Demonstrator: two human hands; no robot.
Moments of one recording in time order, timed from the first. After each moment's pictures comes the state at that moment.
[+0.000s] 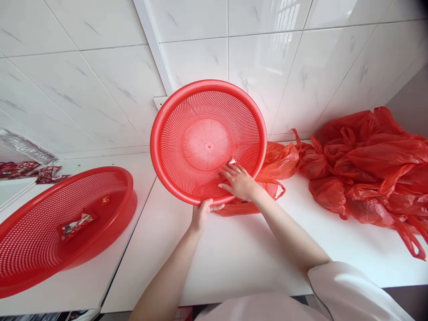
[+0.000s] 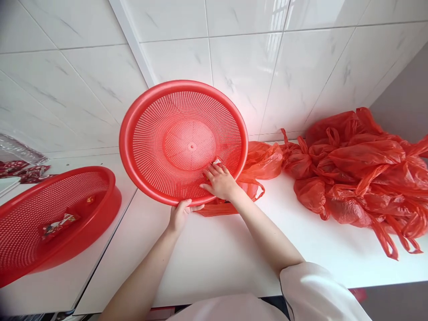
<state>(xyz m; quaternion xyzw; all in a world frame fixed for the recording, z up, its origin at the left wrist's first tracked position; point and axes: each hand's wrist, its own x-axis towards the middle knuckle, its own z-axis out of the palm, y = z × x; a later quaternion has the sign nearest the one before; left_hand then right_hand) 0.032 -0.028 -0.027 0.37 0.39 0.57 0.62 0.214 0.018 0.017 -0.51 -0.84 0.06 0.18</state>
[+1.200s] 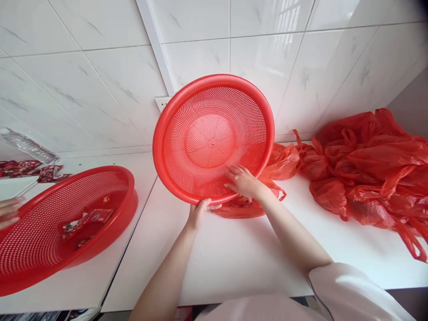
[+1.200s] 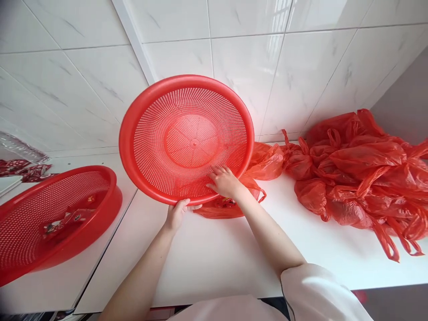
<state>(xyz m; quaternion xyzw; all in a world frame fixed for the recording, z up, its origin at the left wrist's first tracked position) 0.018 -0.022 -0.029 0.41 0.39 0.56 0.61 0.223 0.021 0.022 -0.49 -0.85 0.07 0.16</state>
